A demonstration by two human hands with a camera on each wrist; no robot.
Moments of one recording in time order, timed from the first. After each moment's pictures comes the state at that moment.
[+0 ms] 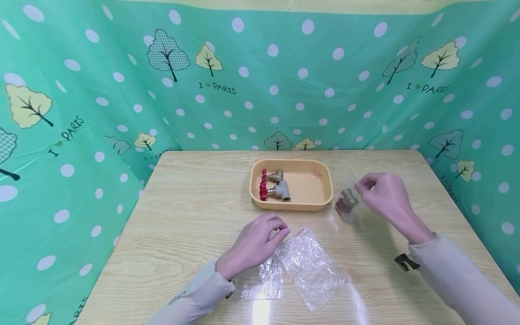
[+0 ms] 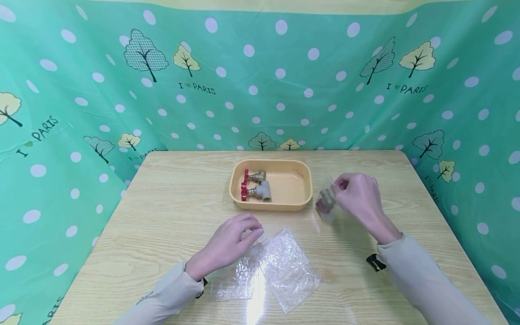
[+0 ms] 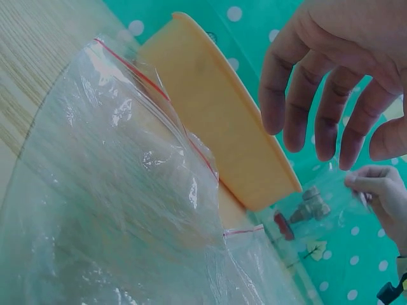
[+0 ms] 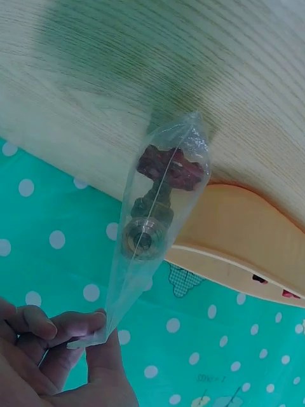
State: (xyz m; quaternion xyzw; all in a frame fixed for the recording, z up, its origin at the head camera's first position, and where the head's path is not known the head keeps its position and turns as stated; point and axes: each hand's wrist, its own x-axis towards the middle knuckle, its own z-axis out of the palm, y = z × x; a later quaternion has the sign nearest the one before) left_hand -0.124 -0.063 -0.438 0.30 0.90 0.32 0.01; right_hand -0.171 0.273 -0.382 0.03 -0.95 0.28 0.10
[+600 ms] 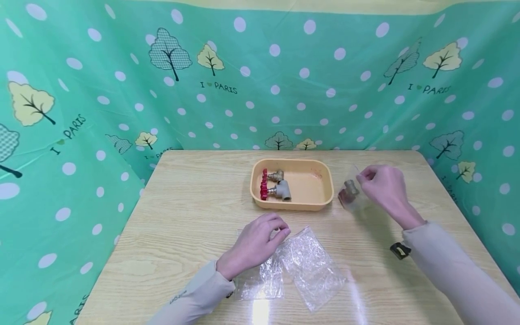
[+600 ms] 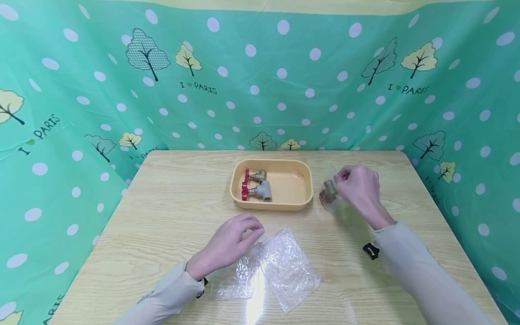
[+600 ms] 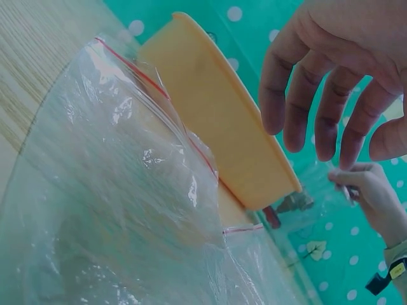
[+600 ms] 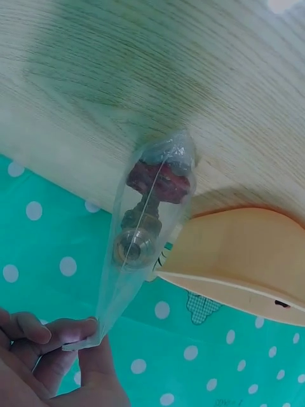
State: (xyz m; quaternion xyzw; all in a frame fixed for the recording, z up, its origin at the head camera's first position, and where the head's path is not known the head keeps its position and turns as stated) left_hand -0.123 -0.064 -0.438 0.30 0.89 0.33 0.01; right_hand -0.200 0.281 -0.391 -0.01 -0.96 0.27 0.11
